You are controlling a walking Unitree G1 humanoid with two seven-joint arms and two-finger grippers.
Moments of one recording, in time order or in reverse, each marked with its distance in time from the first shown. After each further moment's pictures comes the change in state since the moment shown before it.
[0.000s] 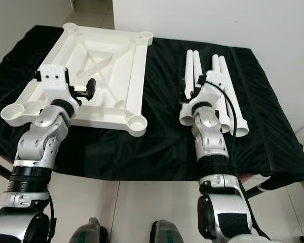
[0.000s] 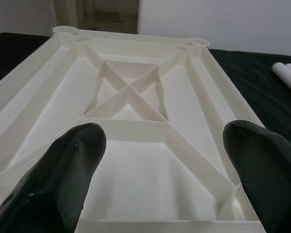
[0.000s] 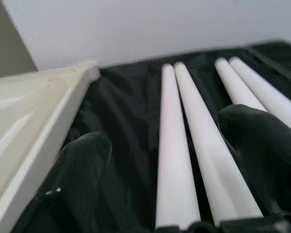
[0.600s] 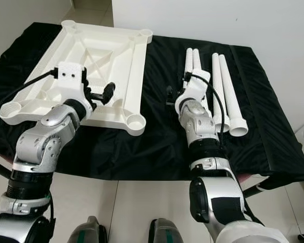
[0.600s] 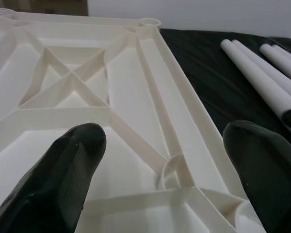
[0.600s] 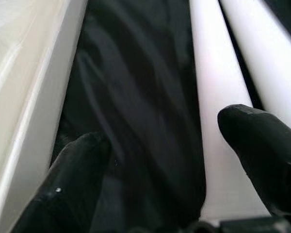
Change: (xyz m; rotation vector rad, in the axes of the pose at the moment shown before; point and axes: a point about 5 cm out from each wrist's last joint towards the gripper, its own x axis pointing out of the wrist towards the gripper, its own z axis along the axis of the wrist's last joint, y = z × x) left arm -0.022 -0.033 0.013 0.024 0.071 -0.174; right arm 0.013 0.032 -0.012 0.097 0.326 0.093
